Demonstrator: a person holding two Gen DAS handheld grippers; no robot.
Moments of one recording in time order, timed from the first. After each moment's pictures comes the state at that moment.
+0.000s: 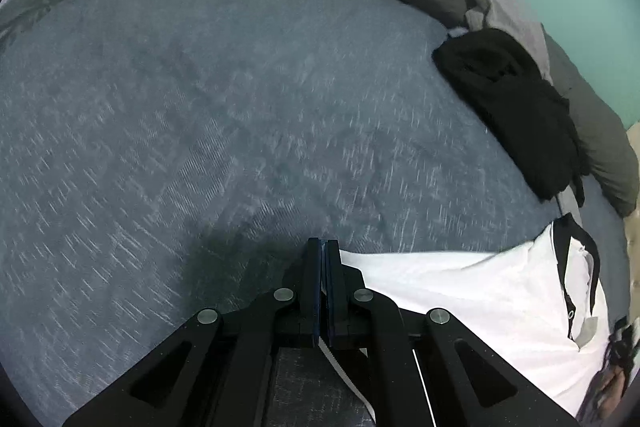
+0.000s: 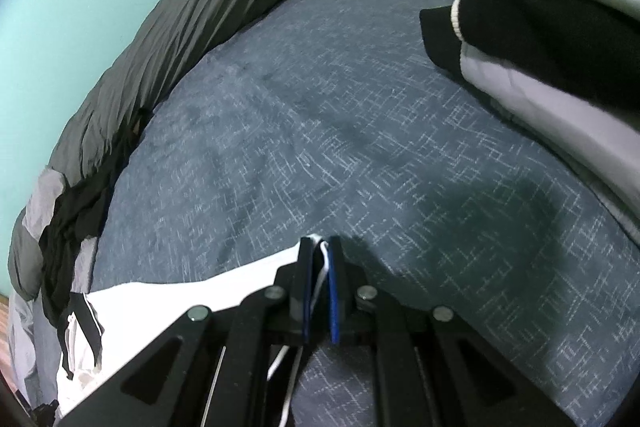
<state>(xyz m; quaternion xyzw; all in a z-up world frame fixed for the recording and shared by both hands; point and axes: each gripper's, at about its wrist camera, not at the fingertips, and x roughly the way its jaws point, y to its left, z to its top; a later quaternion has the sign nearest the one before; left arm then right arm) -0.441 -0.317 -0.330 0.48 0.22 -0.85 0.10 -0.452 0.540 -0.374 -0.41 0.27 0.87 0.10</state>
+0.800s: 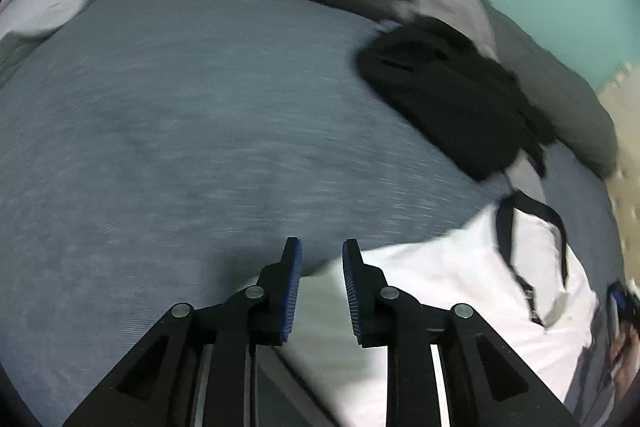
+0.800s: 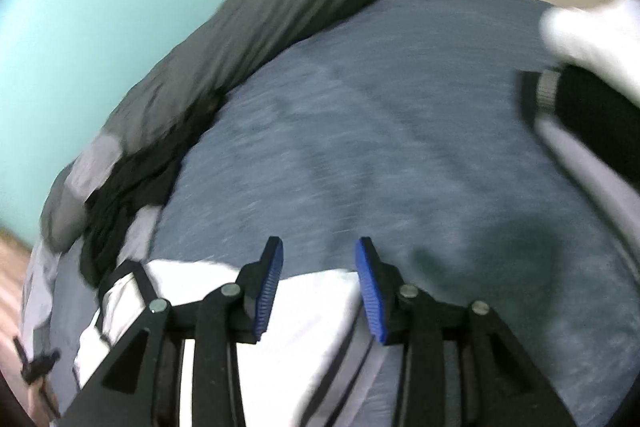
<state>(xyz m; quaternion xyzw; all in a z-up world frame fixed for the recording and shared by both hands) -0.465 -0.241 -0.276 0.47 0.16 -0.87 0.03 -0.455 0.477 -0.311 -0.40 0.23 0.89 -0.02</state>
